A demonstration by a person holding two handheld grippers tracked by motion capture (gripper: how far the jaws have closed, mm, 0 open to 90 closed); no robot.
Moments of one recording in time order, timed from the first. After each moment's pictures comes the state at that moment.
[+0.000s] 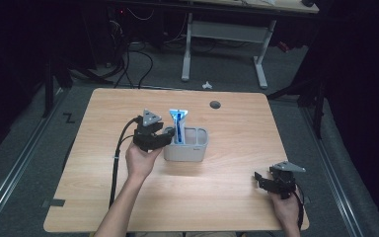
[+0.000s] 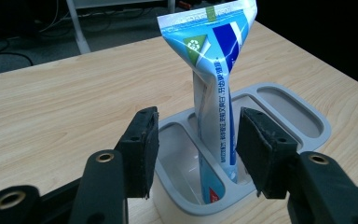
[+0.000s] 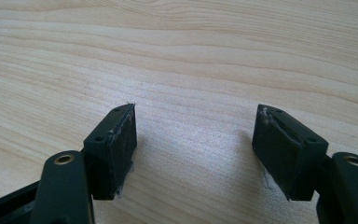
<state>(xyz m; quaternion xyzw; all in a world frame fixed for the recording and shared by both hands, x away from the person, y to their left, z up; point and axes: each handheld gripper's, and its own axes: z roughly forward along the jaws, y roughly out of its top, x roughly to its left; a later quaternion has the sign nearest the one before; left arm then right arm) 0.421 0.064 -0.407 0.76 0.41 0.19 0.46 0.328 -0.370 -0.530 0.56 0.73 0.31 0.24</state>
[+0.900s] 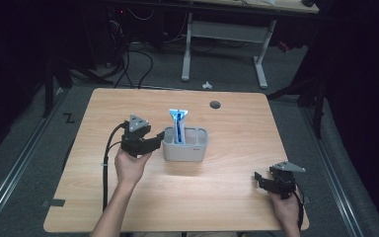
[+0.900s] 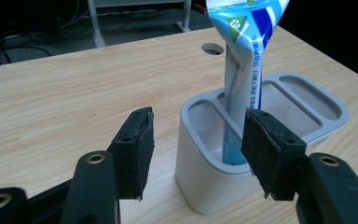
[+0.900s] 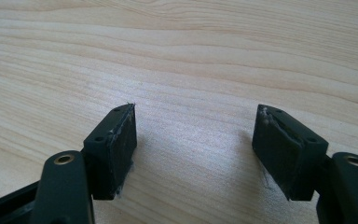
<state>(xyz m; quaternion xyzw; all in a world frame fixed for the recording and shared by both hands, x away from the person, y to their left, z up) 0.406 0.094 -0.411 0.75 0.44 0.20 0.45 0.328 -0.370 -0.530 0.56 0.73 0.31 0.24</state>
